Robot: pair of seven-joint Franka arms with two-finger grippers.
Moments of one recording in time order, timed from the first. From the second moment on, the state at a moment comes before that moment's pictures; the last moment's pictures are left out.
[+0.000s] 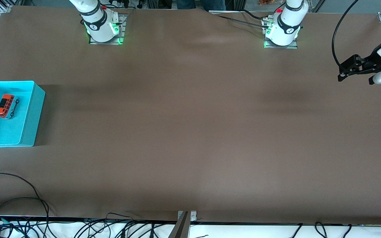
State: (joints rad) left arm 0.00 0.00 -0.03 -1.56 0.01 1.54 0.07; right arm -0.43 0.23 -0.07 -1.57 -0.01 1.51 -0.44
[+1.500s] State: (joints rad) left arm -0.01 0.00 -0.03 -1.55 0.01 1.54 0.07; right arm 0.08 0.07 -0.05 -1.45 0.05 1.32 0.18
